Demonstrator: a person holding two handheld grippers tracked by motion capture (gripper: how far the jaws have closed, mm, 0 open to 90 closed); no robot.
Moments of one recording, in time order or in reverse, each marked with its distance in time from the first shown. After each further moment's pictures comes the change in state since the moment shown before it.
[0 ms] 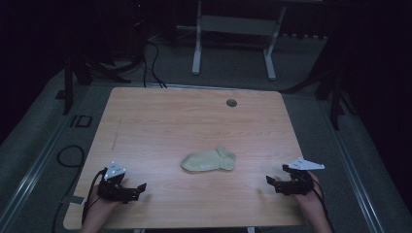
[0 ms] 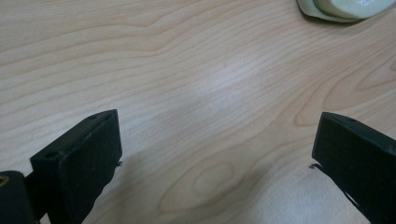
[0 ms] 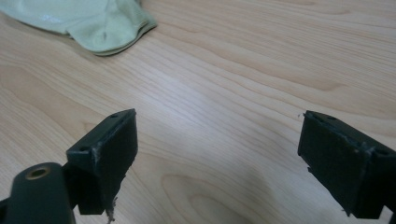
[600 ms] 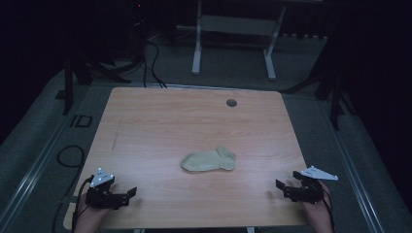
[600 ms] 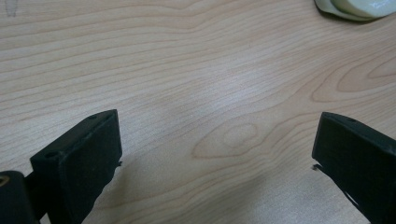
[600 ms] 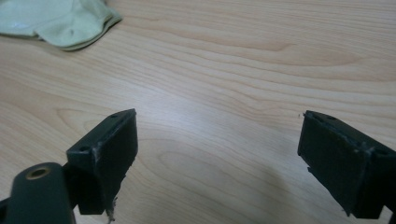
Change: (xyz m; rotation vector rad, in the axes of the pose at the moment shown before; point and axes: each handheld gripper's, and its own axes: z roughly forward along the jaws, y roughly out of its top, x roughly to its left) left arm 0.010 -0.021 -0.020 -0.048 0.032 -0.057; right arm -0.011 -0.030 -0.018 -0.049 -0.074 0.118
